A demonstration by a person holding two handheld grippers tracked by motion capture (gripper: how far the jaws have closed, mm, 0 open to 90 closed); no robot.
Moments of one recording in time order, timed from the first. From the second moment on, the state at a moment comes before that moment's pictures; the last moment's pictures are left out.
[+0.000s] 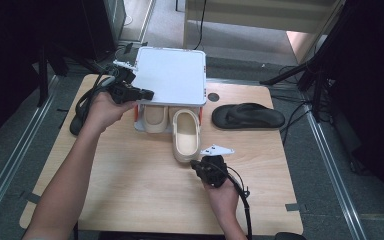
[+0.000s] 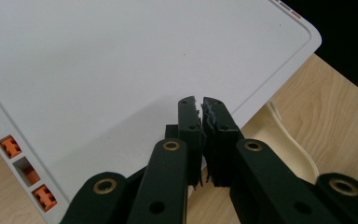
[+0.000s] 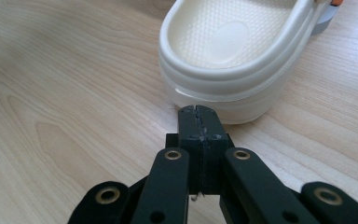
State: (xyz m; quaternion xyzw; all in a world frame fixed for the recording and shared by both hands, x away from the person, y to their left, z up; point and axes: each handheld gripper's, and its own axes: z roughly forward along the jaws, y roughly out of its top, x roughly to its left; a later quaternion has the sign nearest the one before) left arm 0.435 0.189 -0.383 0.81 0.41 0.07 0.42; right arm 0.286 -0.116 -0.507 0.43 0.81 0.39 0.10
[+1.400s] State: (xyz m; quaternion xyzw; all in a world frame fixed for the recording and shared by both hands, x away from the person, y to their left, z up) left arm 0.435 0.188 -0.383 0.81 0.41 0.07 0.42; right arm 0.353 -0.086 -0.508 0.46 0.79 0.39 0.09
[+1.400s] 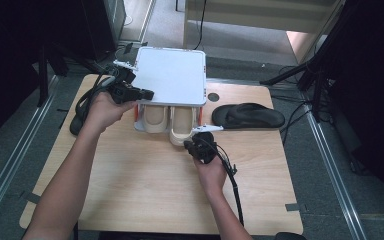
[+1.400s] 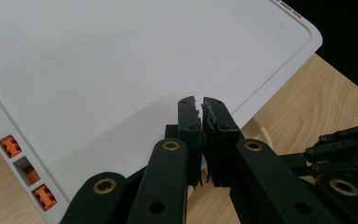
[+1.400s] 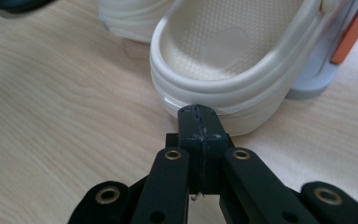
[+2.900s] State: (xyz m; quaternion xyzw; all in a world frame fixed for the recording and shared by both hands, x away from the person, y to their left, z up) left arm 0.408 0.201 -0.364 0.80 0.43 0.06 0.42; right arm 0.342 -0.128 -0.461 0.38 0.80 0.46 0.08
